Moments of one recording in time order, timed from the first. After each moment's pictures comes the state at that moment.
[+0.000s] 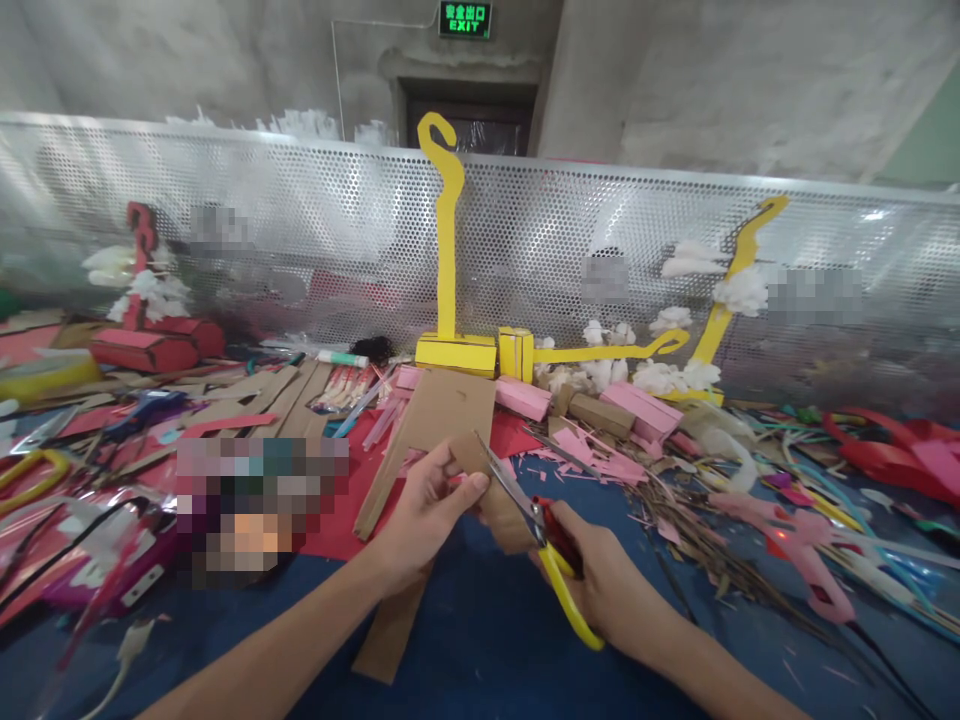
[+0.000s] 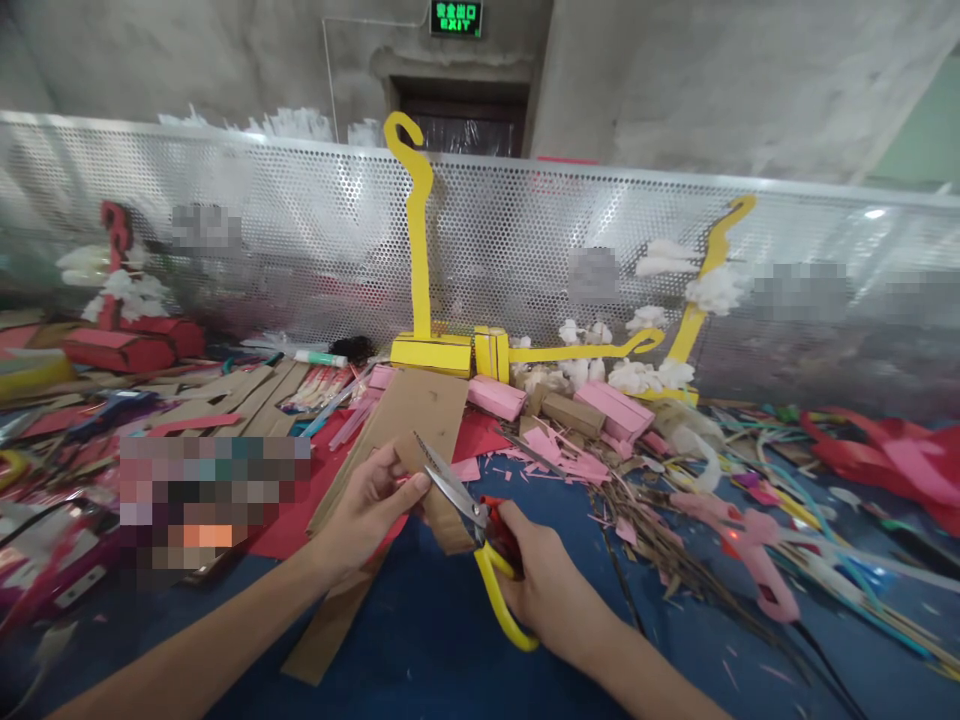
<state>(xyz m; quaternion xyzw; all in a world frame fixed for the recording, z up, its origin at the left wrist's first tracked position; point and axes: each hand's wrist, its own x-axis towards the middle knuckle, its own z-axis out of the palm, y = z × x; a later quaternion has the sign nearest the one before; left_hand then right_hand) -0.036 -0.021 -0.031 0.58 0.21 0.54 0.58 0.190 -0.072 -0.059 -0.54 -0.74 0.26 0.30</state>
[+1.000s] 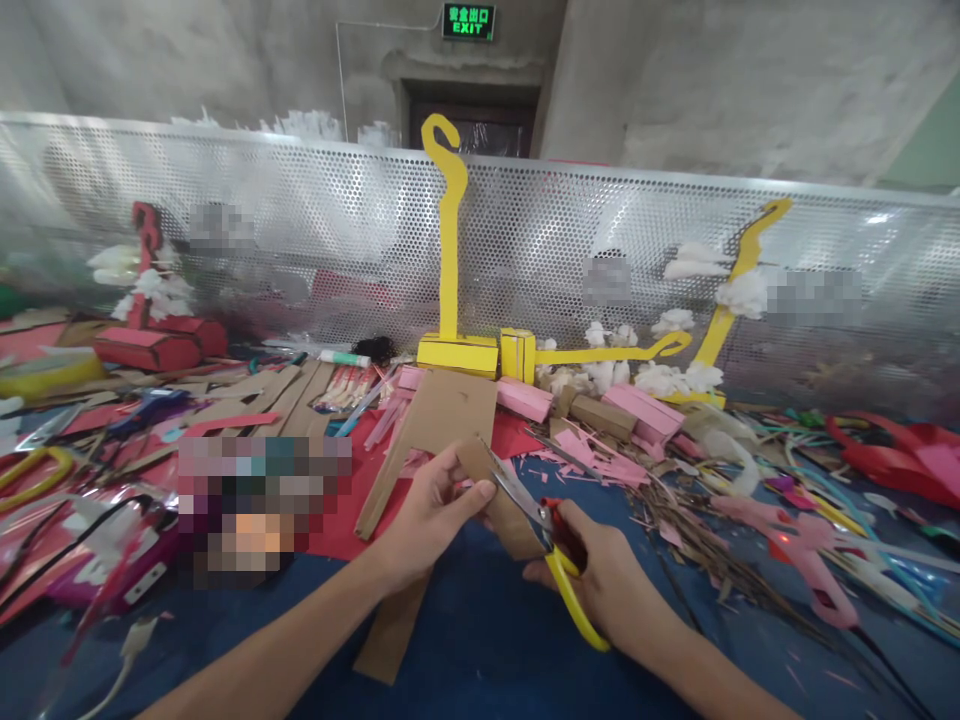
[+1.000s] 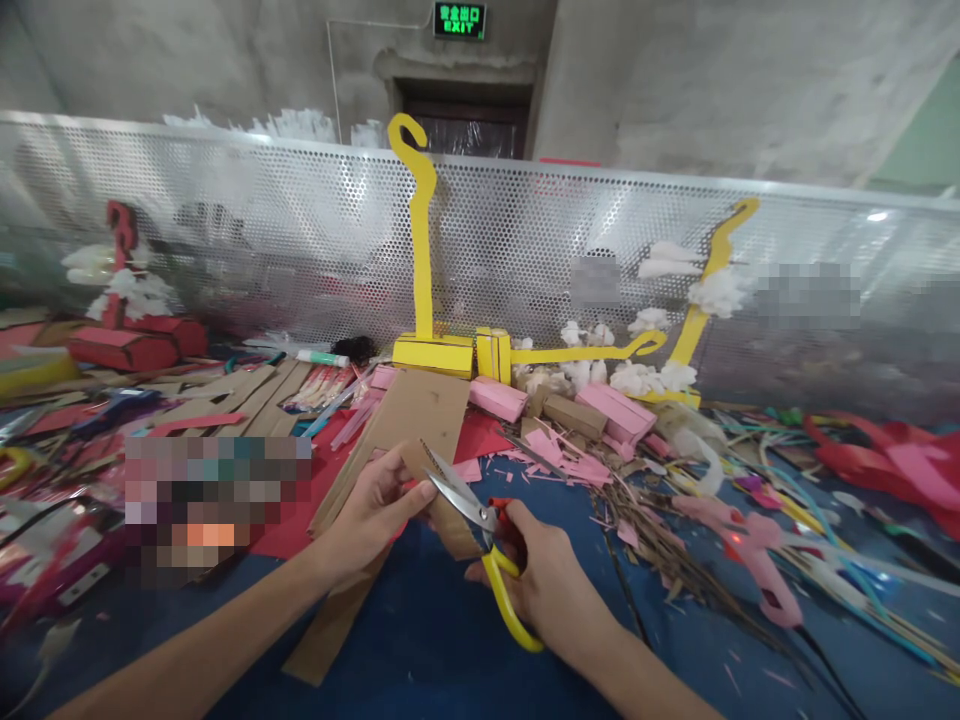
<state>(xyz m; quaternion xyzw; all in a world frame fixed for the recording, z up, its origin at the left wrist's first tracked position) -0.036 -0.018 -0.041 0.60 0.19 0.51 0.59 0.183 -0.072 -0.045 -0.58 -0.71 0.21 0.34</state>
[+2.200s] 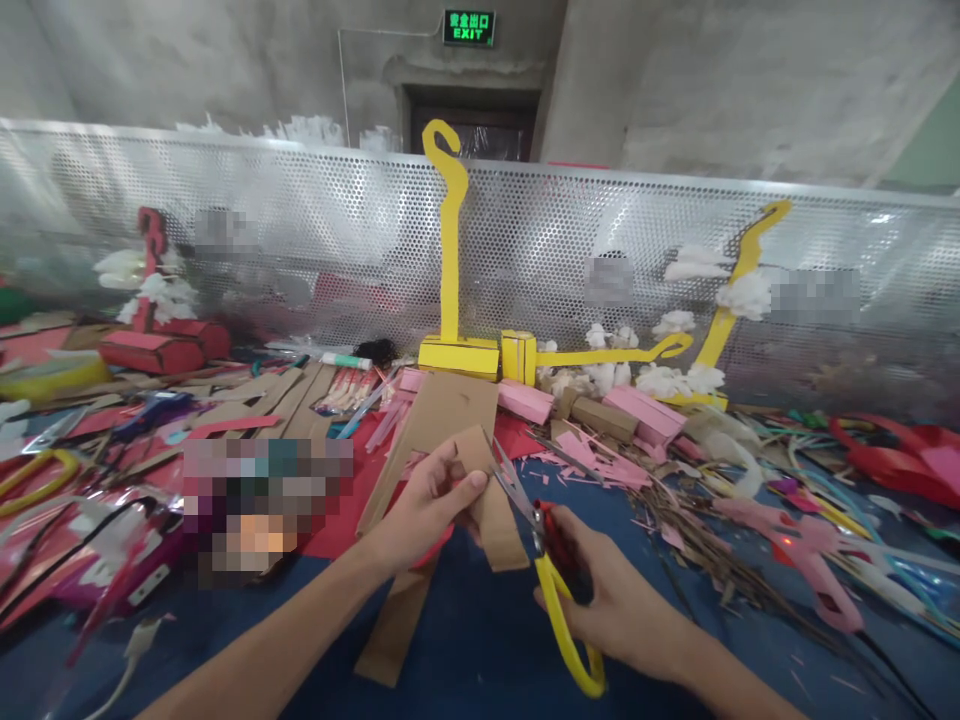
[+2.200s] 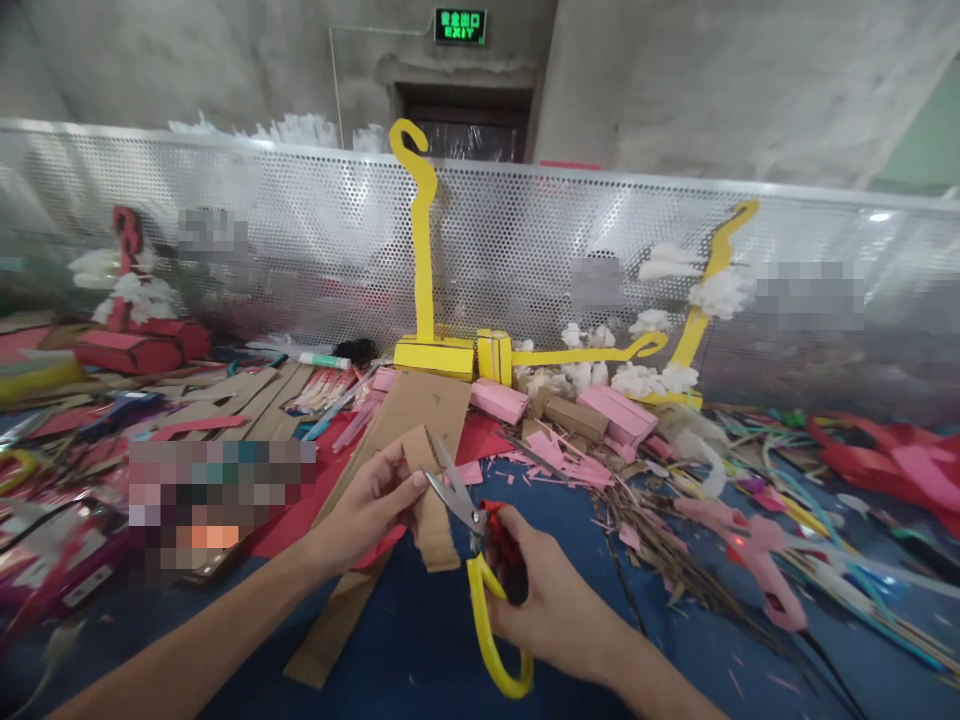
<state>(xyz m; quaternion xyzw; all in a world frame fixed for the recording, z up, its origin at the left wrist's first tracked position) -0.044 -0.014 -0.033 0.57 0.22 0.48 0.63 0.182 -0.085 -0.029 -0.46 -0.75 0.35 0.31</state>
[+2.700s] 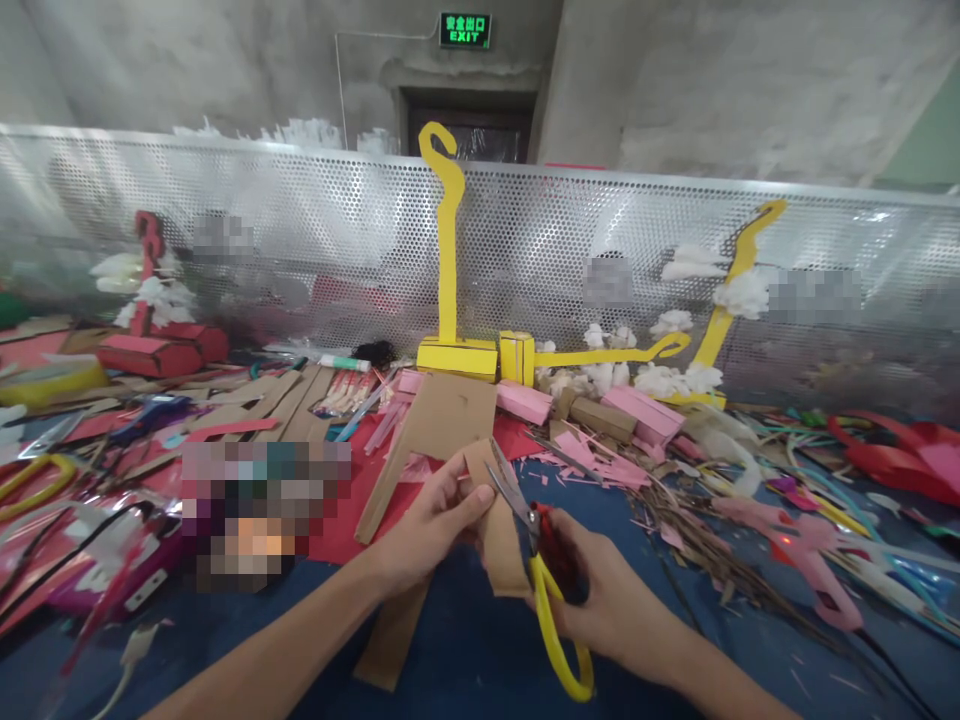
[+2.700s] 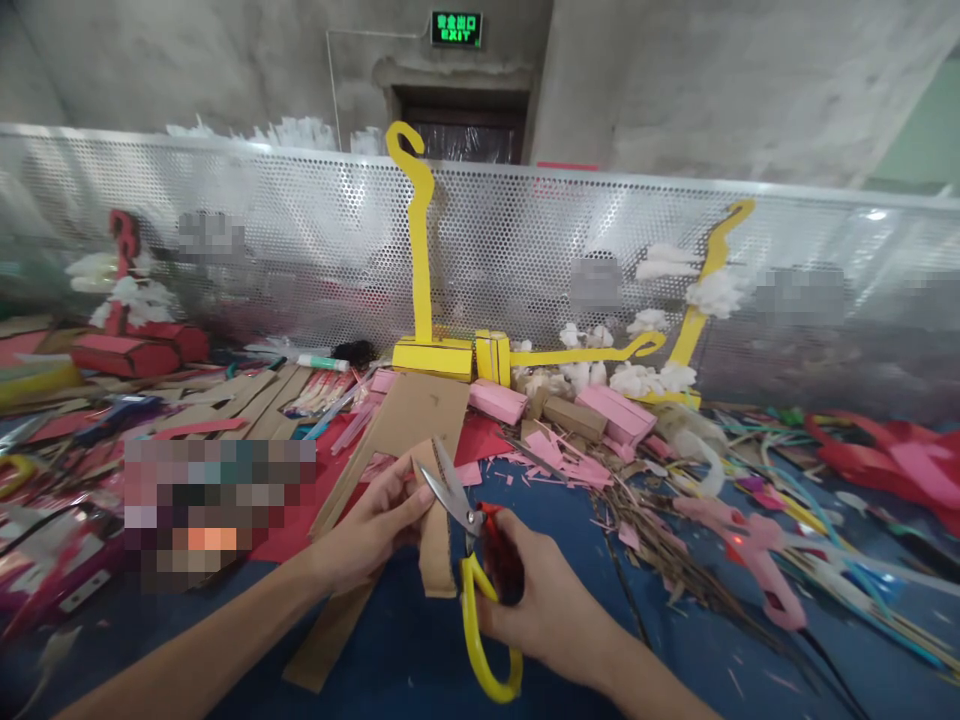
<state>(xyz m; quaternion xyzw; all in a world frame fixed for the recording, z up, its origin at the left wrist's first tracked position) -0.037 -0.021 -0.042 0.54 0.19 0.44 0.69 0.180 -0.084 -0.037 -0.48 -0.74 0.34 0.32</state>
